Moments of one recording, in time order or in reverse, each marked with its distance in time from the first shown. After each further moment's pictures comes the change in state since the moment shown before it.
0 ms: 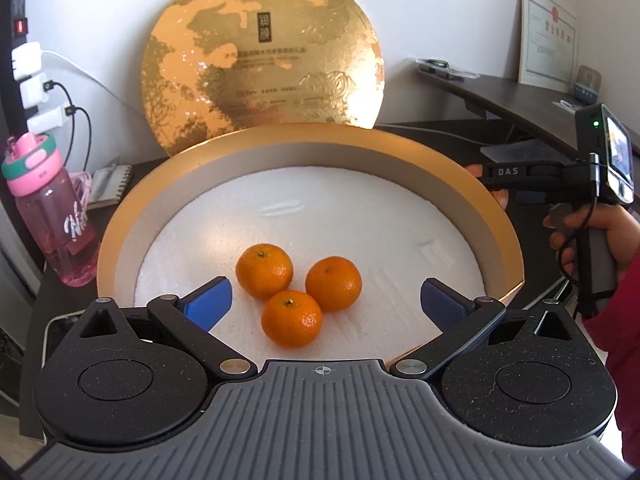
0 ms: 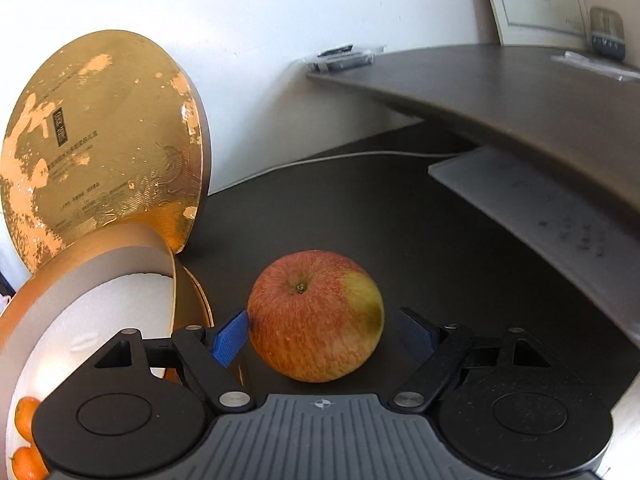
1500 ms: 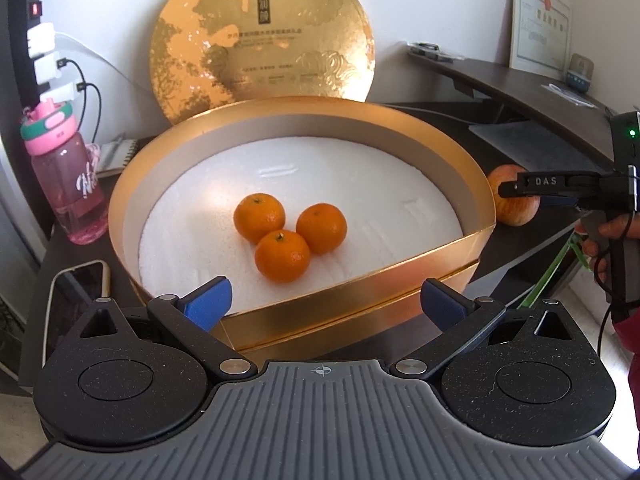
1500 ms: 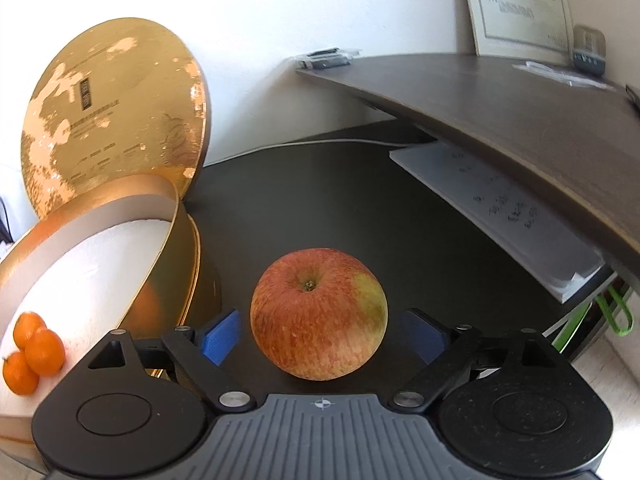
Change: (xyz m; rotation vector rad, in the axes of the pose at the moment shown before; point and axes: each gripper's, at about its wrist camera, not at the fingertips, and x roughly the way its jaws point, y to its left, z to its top) left arm -0.032 -0.011 -0.036 0.000 0.023 -0.001; right arm -0.068 -0.023 -0.047 -0.114 -0.014 -0.052
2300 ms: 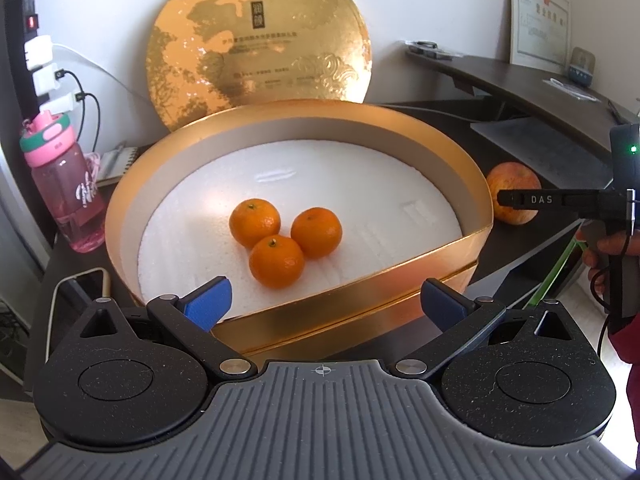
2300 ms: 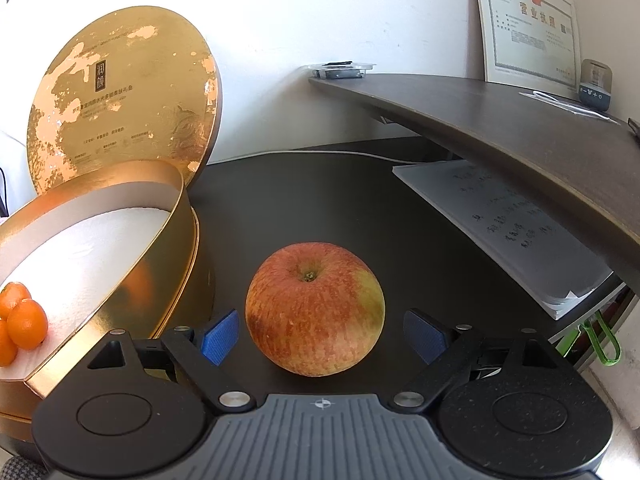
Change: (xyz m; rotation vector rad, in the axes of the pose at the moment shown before) left arm 0.003 -0.012 0.002 0.016 0.003 0.020; right arm 0.003 0.006 -0.011 -0.067 -0.050 -0.025
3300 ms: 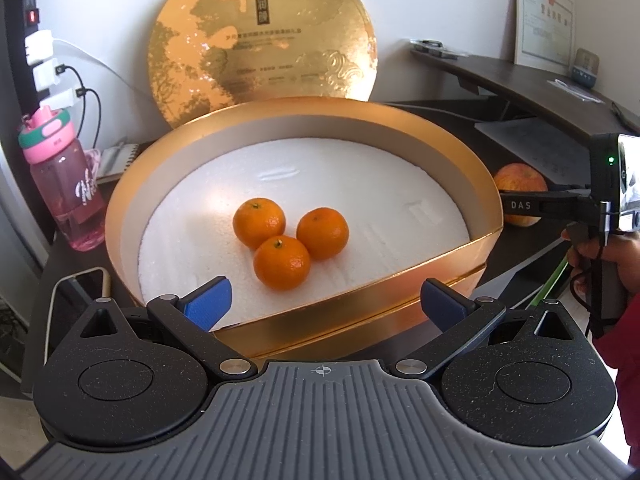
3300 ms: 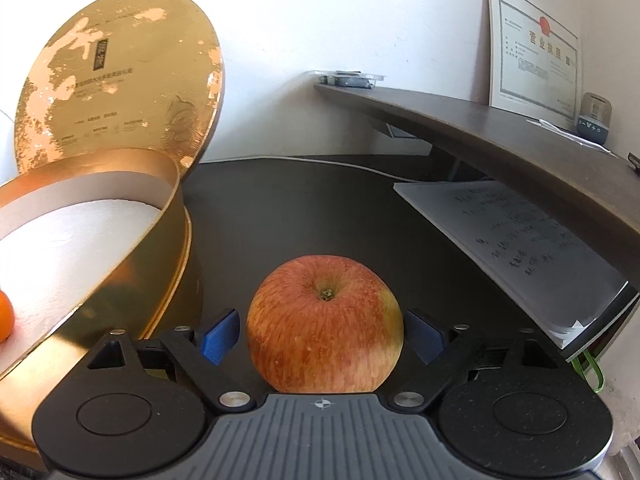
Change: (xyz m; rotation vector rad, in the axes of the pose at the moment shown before) left arm 0.006 0.005 0.002 -0.010 0.006 0.002; right arm 0.023 0.019 -0.002 -0.077 -0.042 -0.087
